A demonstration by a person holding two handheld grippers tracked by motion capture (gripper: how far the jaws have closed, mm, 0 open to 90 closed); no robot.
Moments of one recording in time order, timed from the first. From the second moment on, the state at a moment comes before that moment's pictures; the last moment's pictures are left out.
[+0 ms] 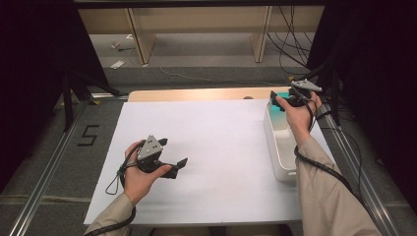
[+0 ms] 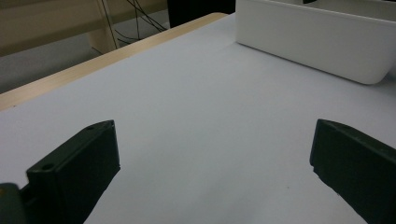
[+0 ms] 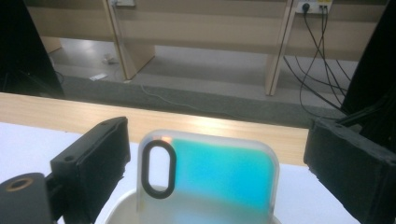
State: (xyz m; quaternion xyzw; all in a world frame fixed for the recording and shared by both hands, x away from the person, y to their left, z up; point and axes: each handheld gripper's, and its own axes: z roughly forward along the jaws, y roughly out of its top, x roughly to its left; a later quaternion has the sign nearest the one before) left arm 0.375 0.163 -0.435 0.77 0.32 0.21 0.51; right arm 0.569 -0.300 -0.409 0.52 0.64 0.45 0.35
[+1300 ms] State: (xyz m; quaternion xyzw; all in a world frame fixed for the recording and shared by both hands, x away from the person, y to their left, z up) left arm 0.376 0.161 -0.432 0.77 0.32 0.21 0.51; right arm 0.516 -0.274 -0.386 0.46 0.68 0.48 0.31
